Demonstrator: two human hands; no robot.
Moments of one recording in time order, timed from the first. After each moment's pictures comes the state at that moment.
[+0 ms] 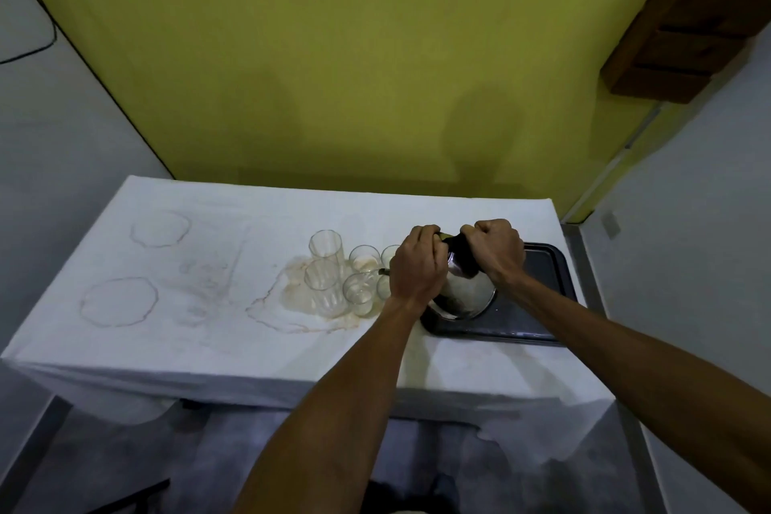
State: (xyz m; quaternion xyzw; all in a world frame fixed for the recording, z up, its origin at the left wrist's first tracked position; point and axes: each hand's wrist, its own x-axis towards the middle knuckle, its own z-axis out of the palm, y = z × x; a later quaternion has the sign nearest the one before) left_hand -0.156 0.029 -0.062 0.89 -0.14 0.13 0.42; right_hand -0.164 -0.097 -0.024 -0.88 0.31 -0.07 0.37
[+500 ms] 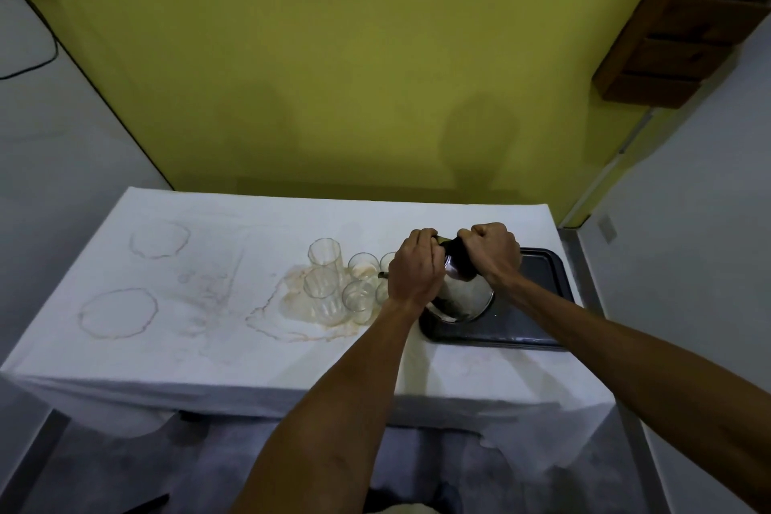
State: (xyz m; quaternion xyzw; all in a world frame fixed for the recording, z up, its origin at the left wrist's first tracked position) left_hand -0.151 0.028 -0.057 0.90 -0.15 0.11 0.40; right_hand -0.162 -0.097 -0.020 -0.88 0.31 -0.07 0.36
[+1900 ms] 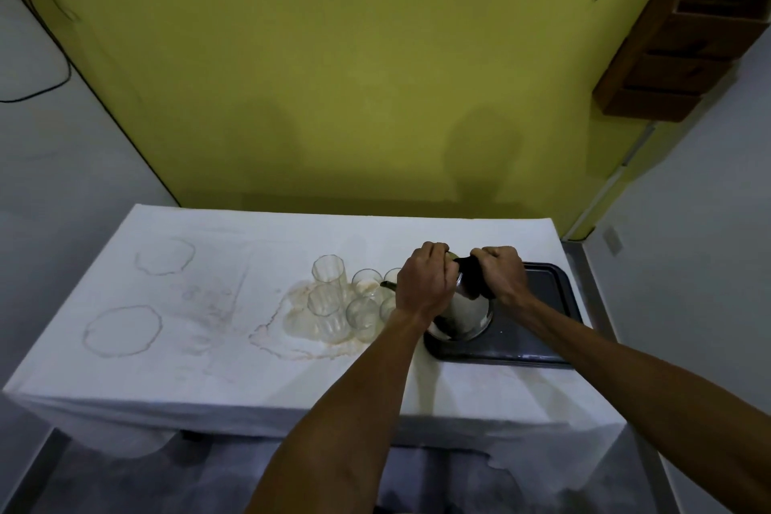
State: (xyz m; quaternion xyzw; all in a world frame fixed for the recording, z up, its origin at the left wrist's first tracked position) left_hand -0.142 0.022 -0.057 0.90 -0.21 0.13 0.37; right_hand -0.160 -0.119 -0.044 -0.84 0.30 -0.06 0.46
